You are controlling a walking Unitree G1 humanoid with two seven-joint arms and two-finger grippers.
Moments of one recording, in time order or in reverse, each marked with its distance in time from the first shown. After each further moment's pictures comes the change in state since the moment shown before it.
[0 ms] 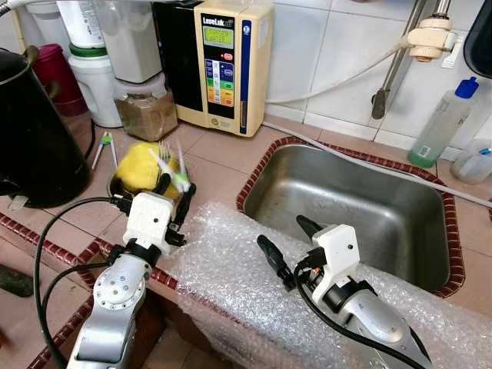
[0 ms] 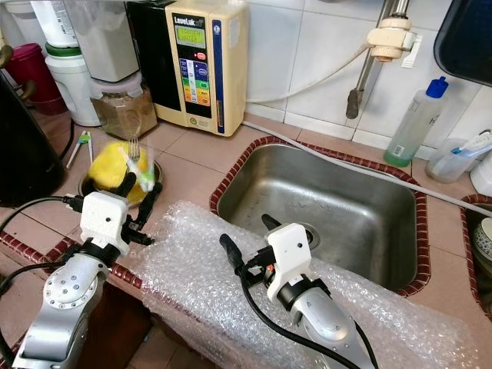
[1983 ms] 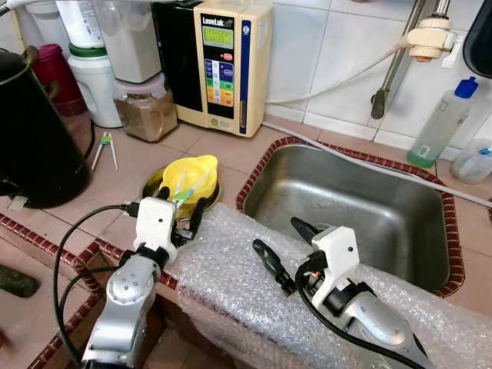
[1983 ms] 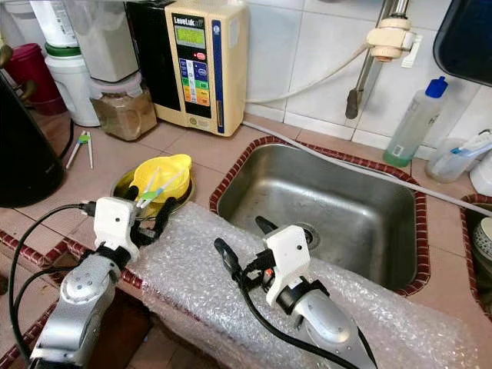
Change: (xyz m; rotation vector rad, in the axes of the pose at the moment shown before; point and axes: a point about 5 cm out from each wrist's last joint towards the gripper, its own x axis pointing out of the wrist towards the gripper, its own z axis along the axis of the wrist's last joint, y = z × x) left arm 0.011 -0.009 -0.030 -0.173 0.129 -0.002; right arm -0.003 0.004 0.001 0.022 -0.006 0.071
